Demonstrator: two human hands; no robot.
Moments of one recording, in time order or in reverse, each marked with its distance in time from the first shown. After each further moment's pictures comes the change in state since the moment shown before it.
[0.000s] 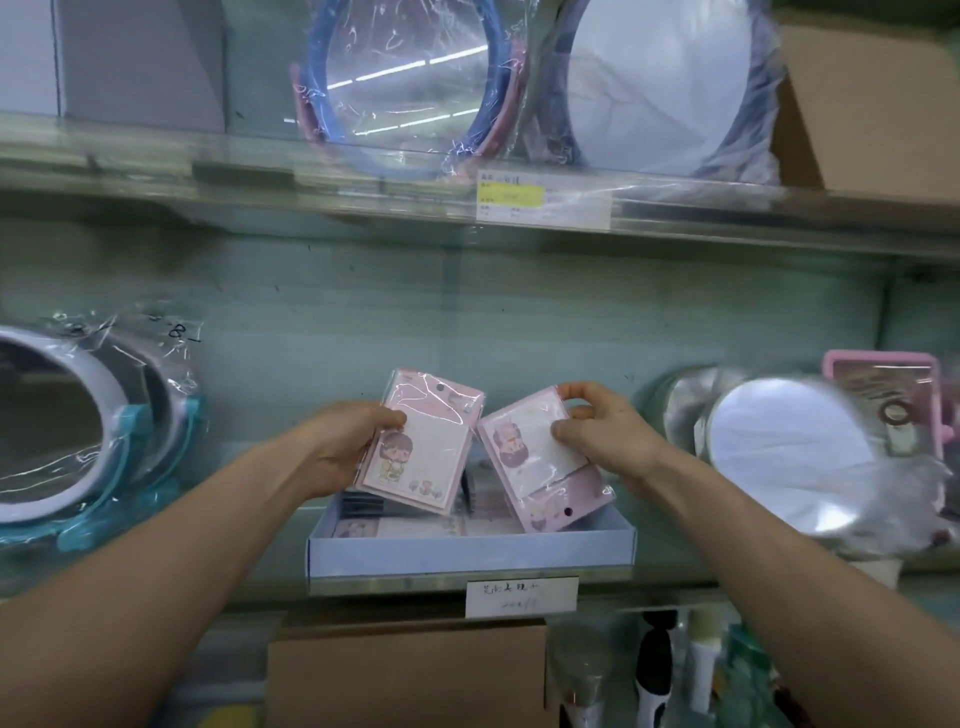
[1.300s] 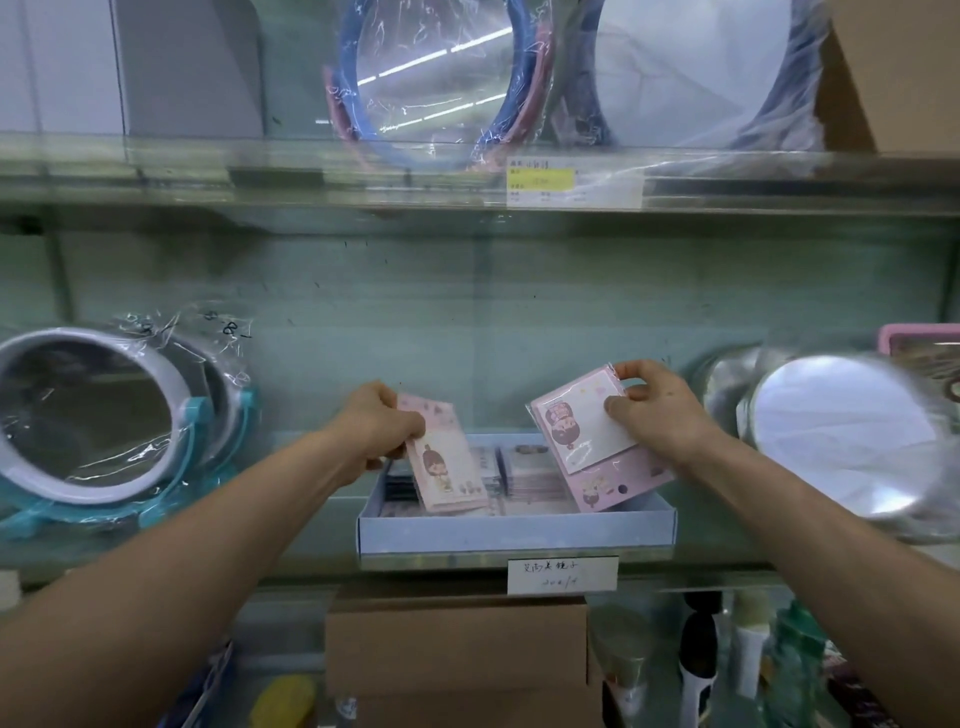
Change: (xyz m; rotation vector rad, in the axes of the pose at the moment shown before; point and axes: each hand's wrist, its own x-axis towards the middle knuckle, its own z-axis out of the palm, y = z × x) left_hand -0.040 0.007 -0.001 0.478 0.288 0.129; right_hand -0.005 0.001 -0.006 -0.120 0.145 -0.028
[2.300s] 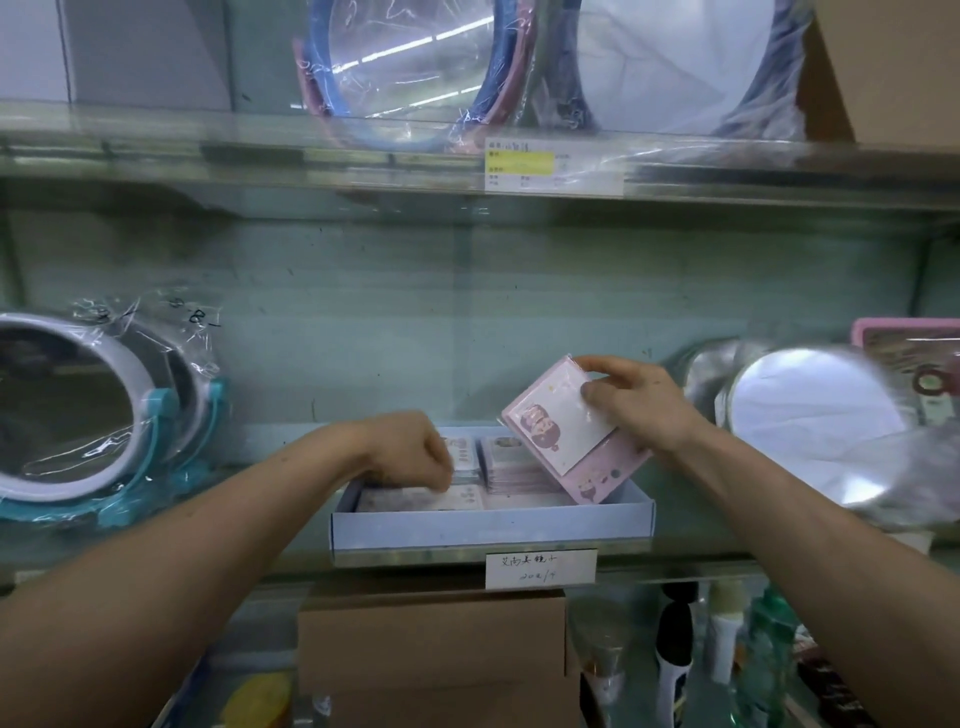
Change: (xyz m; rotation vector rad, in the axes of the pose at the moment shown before) left_hand -0.009 0.013 0.021 0.745 -0.441 0.277; right_hand -0.002 -0.001 -0.005 0.112 -0.079 -0.026
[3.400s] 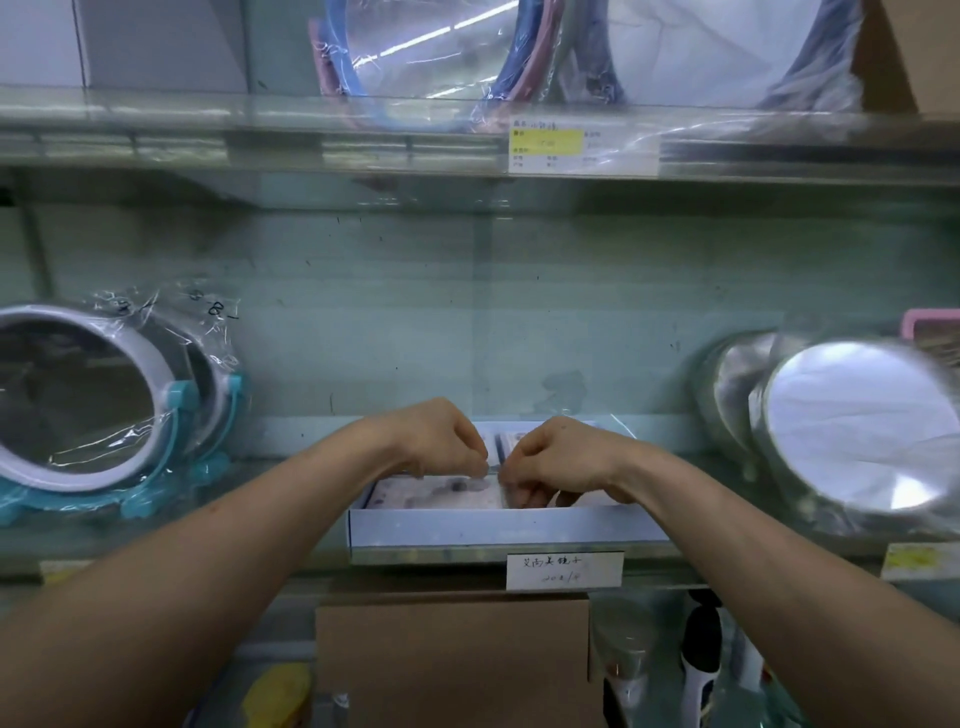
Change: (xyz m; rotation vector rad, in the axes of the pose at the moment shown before) left_hand 0.009 0.003 0.006 -0.193 0.061 -0.035; right_hand -0.014 -0.011 0.066 -0.348 -0.589 0.182
